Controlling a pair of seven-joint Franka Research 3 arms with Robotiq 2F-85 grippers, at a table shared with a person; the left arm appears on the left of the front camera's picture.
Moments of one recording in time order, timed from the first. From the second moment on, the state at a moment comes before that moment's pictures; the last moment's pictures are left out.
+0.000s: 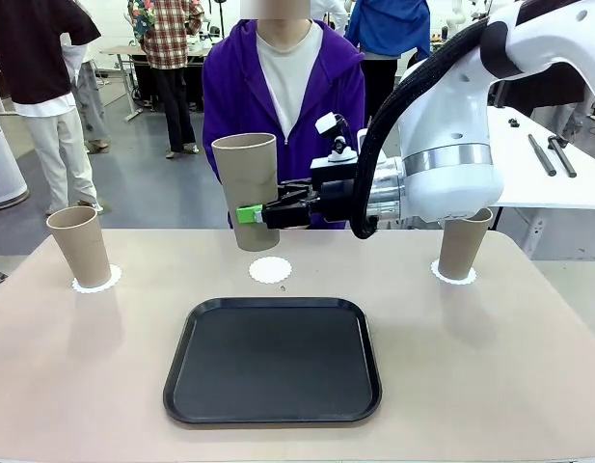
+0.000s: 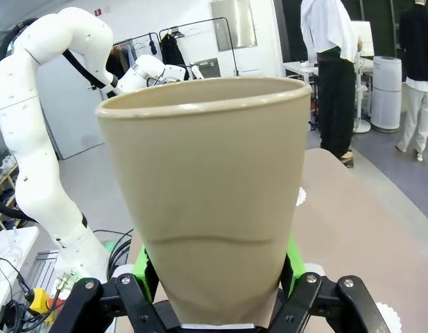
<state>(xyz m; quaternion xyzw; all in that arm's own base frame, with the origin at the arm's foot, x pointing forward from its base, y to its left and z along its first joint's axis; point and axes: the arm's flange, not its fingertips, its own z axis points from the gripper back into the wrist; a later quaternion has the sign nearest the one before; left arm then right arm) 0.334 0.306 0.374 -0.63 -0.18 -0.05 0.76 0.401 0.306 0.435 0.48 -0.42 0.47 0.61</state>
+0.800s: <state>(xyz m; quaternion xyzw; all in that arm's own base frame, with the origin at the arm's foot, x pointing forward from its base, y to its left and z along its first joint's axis) 0.334 0.306 0.374 -0.63 -0.18 -0.05 0.76 0.589 0.302 0.348 0.53 -0.48 0.44 0.54</state>
